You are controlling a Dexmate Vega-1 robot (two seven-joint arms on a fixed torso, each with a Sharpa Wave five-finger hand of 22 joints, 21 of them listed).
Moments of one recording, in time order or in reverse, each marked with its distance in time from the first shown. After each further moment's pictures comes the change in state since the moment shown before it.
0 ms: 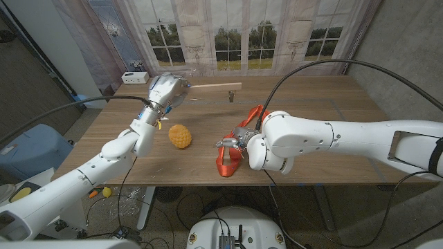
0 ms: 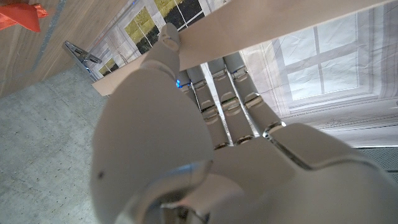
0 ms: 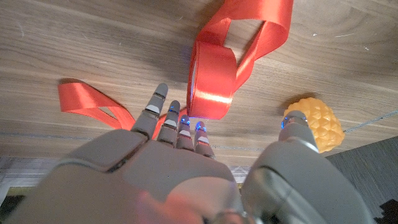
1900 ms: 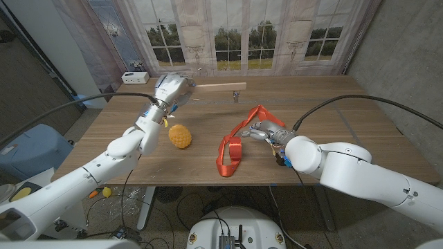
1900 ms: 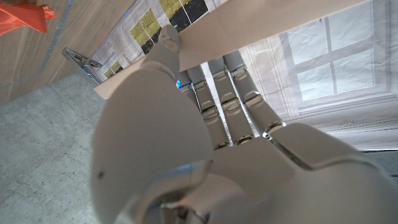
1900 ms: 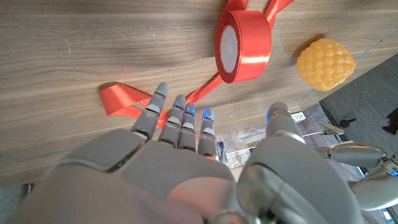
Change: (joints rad) left arm -0.020 -0.008 0.028 -0.041 0.027 0.042 -0.062; left_hand -0.002 0.002 0.000 0.000 0.002 -0.011 0.001 0.014 -0.030 -0.008 0.008 0.032 -0.019 -0.014 0.004 0.016 -0.027 0.032 -0.004 -0.067 0.041; right arm -0.690 -0.285 0.594 -0.330 -0.981 0.145 0.783; right_hand 0.057 0.065 0.086 -0.023 -0.035 0.229 -0.032 0.011 -0.002 0.191 -0.059 0.028 -0.002 0.071 -0.093 0.055 0.017 -0.020 -0.042 -0.004 0.001
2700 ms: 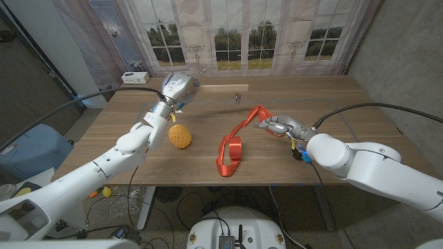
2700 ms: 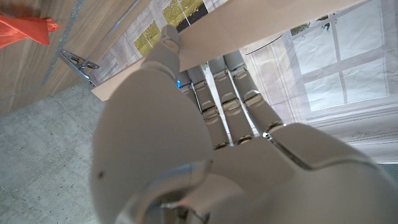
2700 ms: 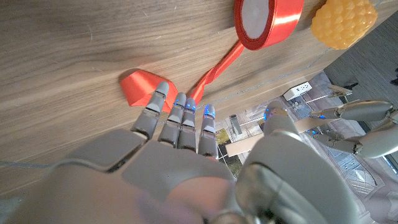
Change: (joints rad) left arm -0.072 -0.036 0.061 0.017 0.019 0.050 -0.088; left_hand 0.000 0.000 0.001 -0.001 -0.004 -0.007 -0.001 0.008 0.000 -0.004 0.004 0.005 -0.010 -0.005 0.005 0.011 -0.011 0.012 0.002 -0.037 0.011; right arm -0.273 -0.142 0.353 0.057 0.126 0.314 -0.013; right_hand 0.009 0.009 0.015 -0.015 0.000 0.059 0.012 0.008 0.000 0.048 0.009 0.015 -0.004 0.036 -0.004 0.008 -0.009 0.025 0.000 0.010 0.000
